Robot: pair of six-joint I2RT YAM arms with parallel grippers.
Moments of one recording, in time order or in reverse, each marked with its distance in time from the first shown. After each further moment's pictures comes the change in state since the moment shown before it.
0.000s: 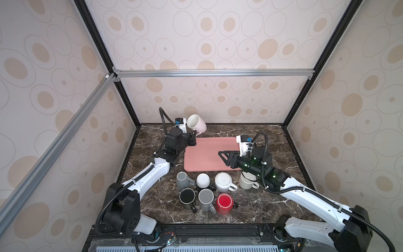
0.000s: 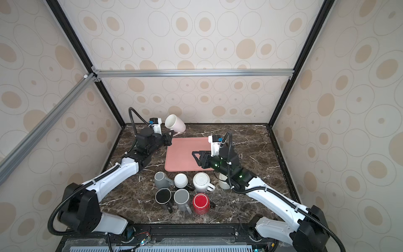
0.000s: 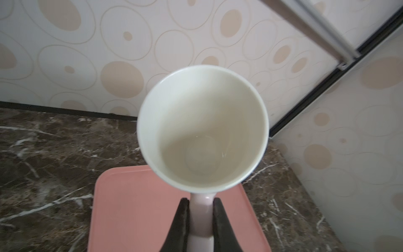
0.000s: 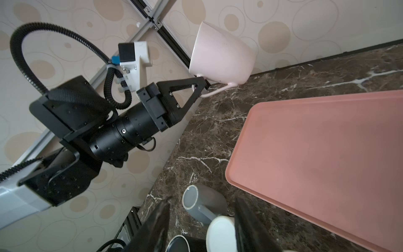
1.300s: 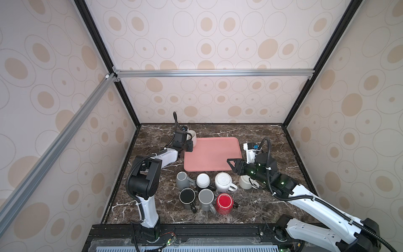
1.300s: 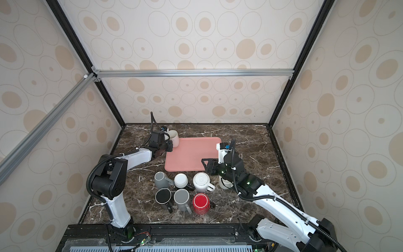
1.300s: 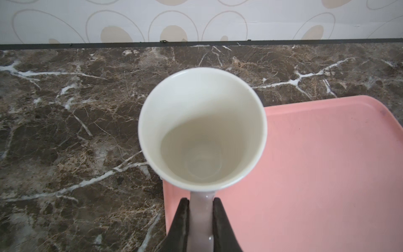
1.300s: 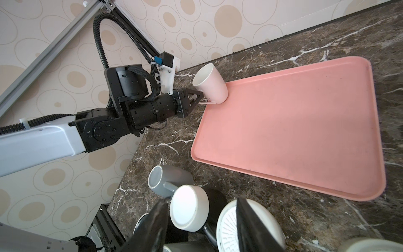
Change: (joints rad) left arm 0.068 0.377 0.105 -0.079 -0.080 0.242; right arm -0.020 -0.138 -0.080 -0.190 0.103 -0.014
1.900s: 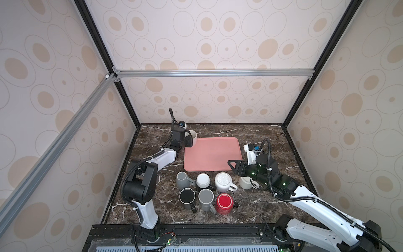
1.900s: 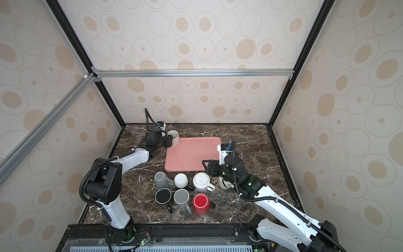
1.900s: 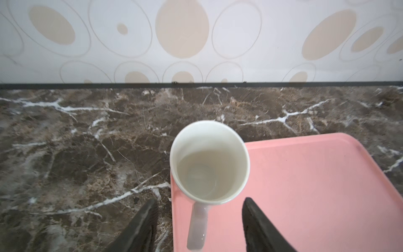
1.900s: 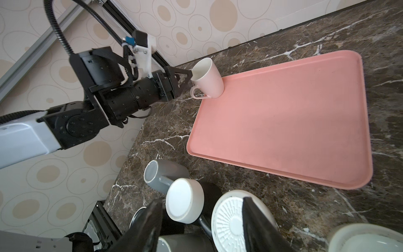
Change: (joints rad) left arm 0.000 -0.121 -0.015 0.069 -0.039 -0.036; right arm -0.001 -0.029 -0.001 -0.055 0.007 -0.011
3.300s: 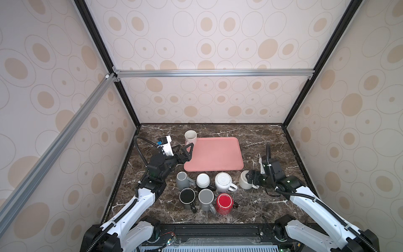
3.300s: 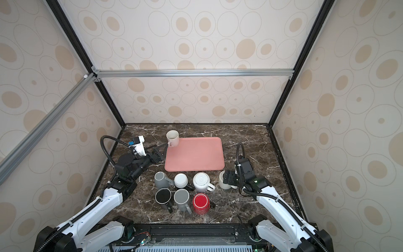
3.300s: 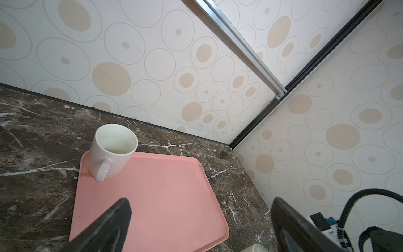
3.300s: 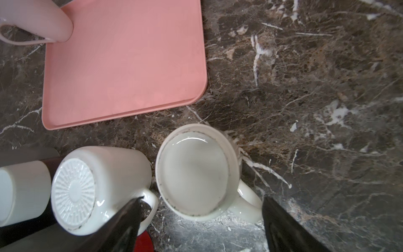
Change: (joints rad) left arm -0.040 -0.751 -0.596 0.289 0.269 -0.437; right arm -0.306 0.005 -0.110 -0.418 0.027 -0.094
